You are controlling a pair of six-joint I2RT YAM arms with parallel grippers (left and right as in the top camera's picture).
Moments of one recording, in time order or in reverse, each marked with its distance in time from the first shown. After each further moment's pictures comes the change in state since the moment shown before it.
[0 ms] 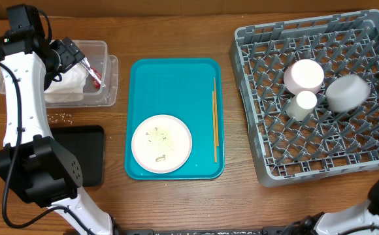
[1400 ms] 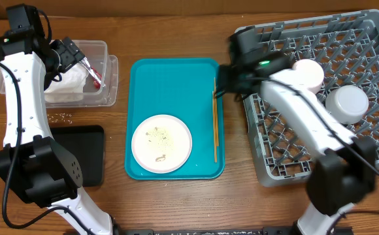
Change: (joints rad) left arm 0.000 -0.002 0.000 0.000 0.000 0.000; right arm 1.210 0.106 0.009 0.111 0.746 0.039
